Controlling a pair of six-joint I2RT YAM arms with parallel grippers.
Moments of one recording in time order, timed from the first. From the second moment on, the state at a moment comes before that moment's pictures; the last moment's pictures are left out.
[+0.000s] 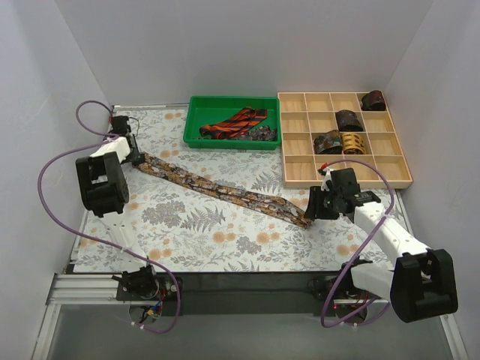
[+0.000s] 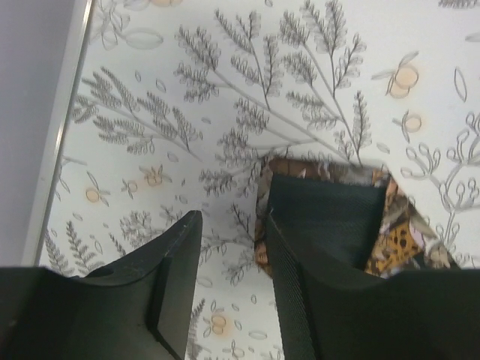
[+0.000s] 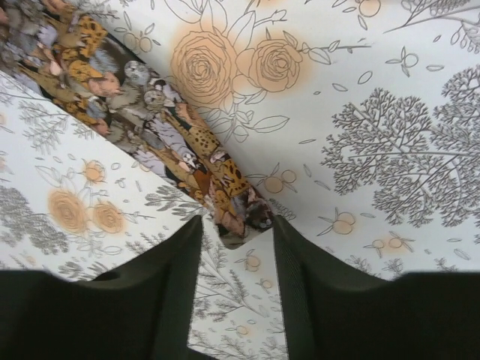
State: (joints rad) left arm 0.20 2.11 1.49 -0.32 -0.30 -0.03; right arm 0.23 1.14 0.61 -0.52 -0.24 0.23
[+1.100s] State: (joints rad) left arm 0.21 1.86 1.15 -0.24 0.03 -0.35; right arm 0.23 0.93 0.44 -0.40 -0.31 0.34
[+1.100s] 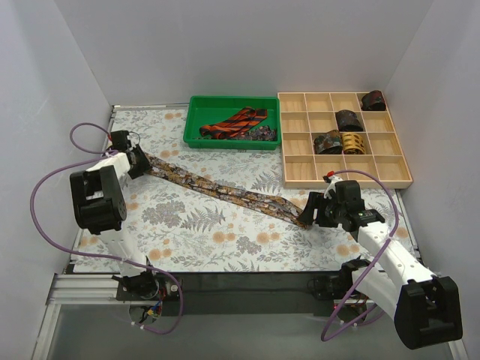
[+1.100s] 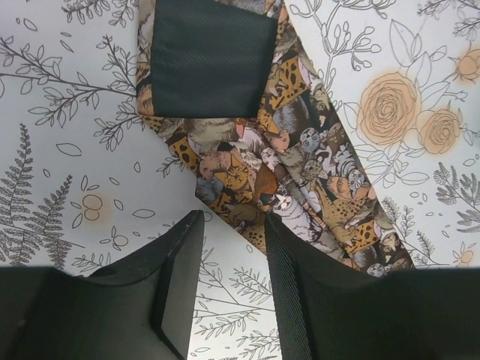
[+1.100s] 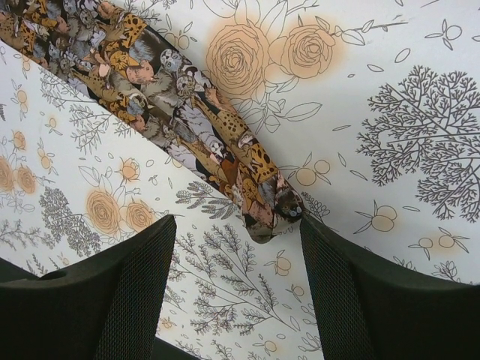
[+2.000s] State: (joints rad) left arm 0.21 1.88 1.14 -0.19 0.04 -0.36; right arm 0.20 0.94 0.39 -0.37 -0.27 0.37
